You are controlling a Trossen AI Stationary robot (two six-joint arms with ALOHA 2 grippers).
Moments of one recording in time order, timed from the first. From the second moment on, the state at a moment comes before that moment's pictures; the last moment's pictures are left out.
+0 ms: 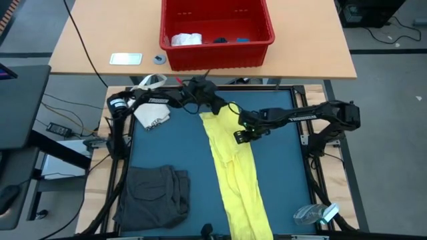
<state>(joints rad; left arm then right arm) 0.53 1.95 1.20 0.30 0.35 -0.35 -0.23 1.55 0.89 -0.56 -0.14 0.99</state>
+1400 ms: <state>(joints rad) 0.00 1.89 1.20 -0.11 0.15 -0.71 0.13 1.49 0.82 -0.42 -0.18 0.81</state>
